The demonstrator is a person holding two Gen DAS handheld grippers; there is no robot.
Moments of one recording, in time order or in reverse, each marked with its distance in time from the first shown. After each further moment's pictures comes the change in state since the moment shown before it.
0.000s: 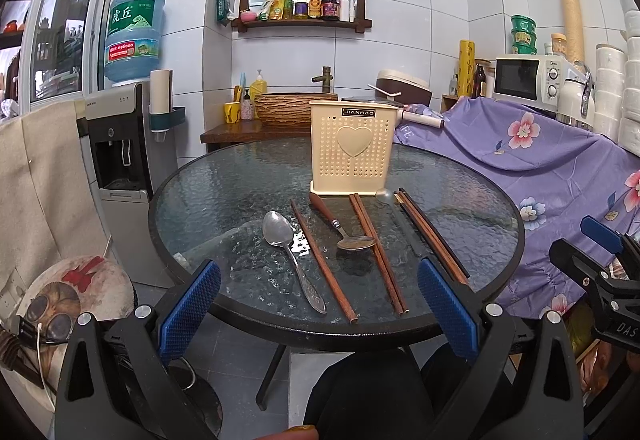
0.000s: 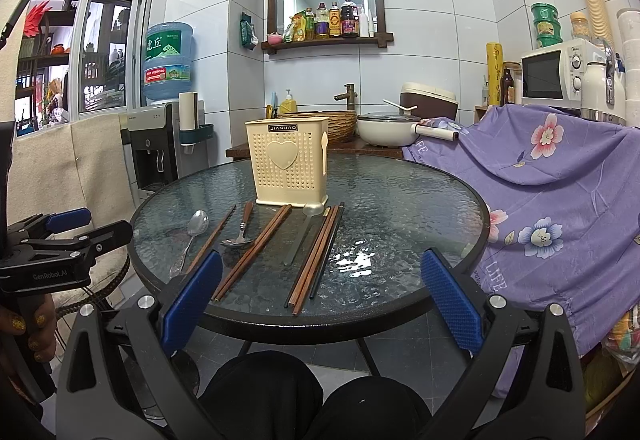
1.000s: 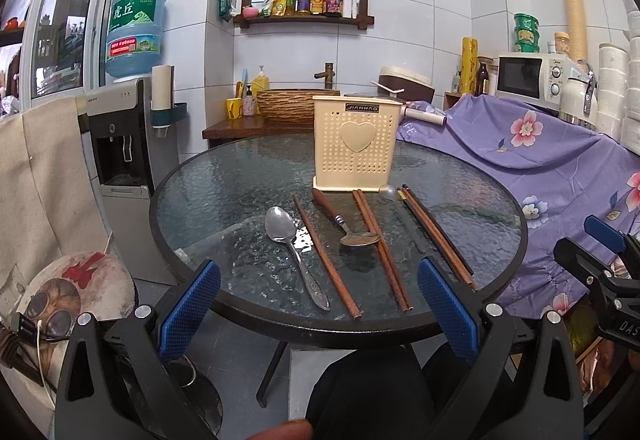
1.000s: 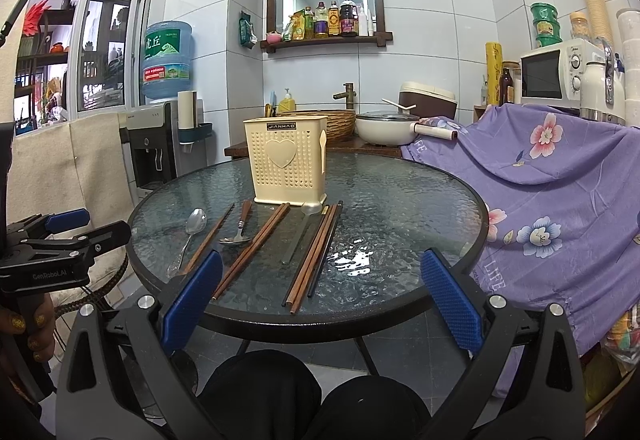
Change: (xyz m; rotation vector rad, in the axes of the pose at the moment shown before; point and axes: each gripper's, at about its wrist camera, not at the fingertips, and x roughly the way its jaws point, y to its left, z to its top) left arm 0.007 0.003 -0.004 -0.003 0.023 0.014; right arm 0.002 -0.002 -0.001 0.000 0.009 -0.008
